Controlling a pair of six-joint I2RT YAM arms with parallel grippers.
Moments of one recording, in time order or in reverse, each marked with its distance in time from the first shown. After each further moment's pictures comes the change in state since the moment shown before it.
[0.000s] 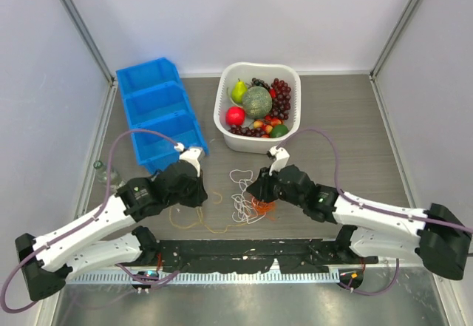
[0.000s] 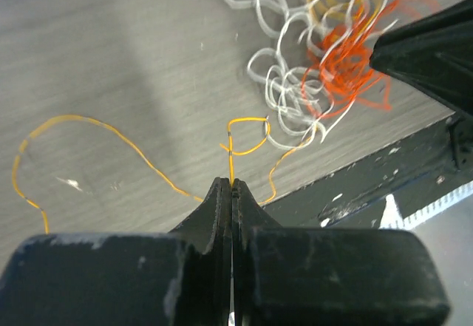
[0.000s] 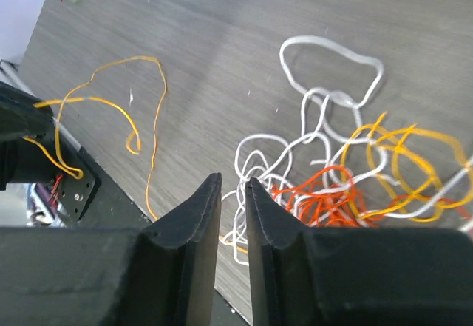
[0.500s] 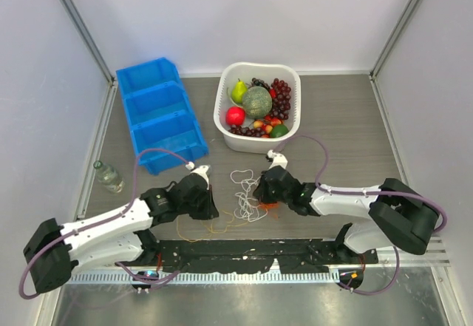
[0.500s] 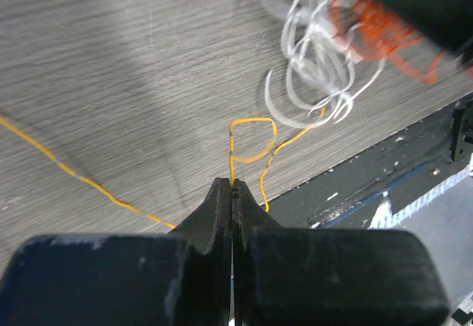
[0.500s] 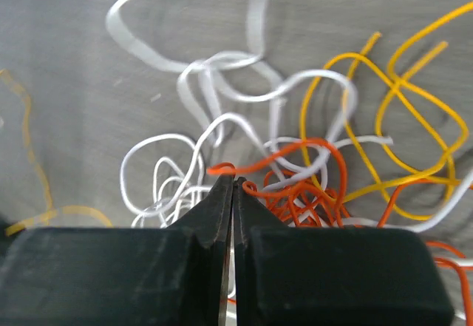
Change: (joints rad) left arm 0.000 0.057 -0.339 0.311 0.179 -0.197; right arm -0.027 0.358 -0.062 0.187 0.019 0.167
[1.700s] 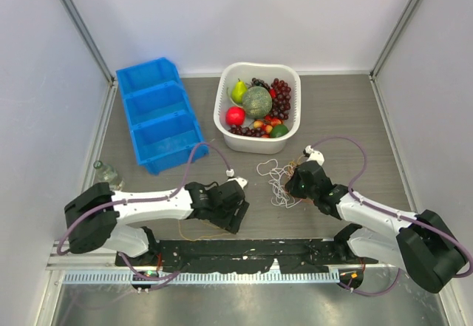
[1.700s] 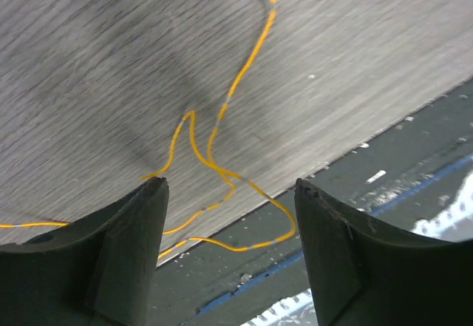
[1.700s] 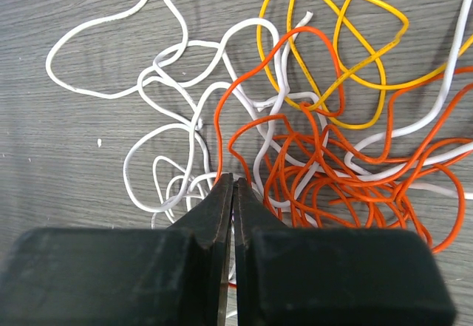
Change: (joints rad) left arm -0.202 0.442 0.221 -0.031 -0.015 0.174; right arm -0.352 -0.297 -0.153 -0.195 0.012 -0.076
